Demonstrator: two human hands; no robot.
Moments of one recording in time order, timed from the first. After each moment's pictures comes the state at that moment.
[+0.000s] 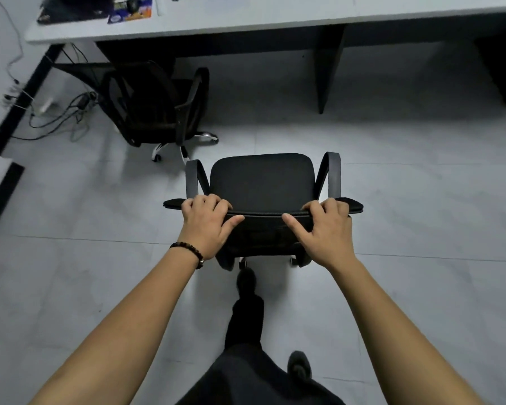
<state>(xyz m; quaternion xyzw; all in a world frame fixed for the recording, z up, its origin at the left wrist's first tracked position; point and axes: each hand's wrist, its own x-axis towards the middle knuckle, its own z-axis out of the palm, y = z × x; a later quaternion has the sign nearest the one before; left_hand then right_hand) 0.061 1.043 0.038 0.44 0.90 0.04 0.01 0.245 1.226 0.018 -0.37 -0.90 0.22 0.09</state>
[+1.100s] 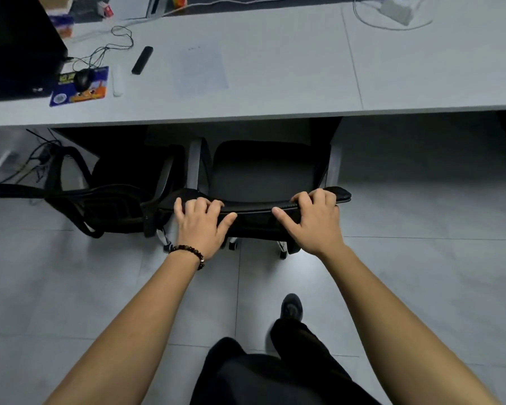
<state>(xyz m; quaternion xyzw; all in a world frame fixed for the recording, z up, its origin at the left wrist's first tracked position) -0.298 1.421 0.019 0.39 0.92 0.02 0.02 -0.134 1.609 0.012 -0.35 -0.91 0.20 0.09</state>
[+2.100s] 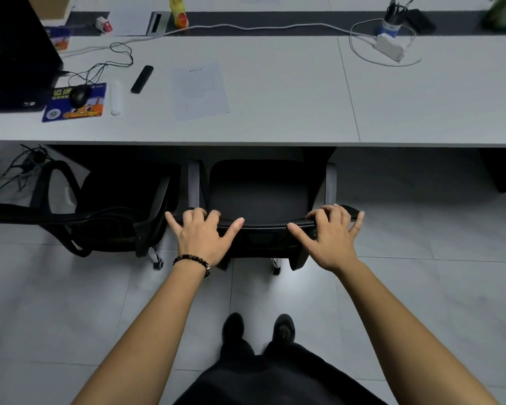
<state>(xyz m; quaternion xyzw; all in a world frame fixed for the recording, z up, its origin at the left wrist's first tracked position) -0.343 1.450 0.044 0.32 0.95 0.03 0.05 -0.159 1.644 0.033 -0.38 -0.90 0.19 0.03</state>
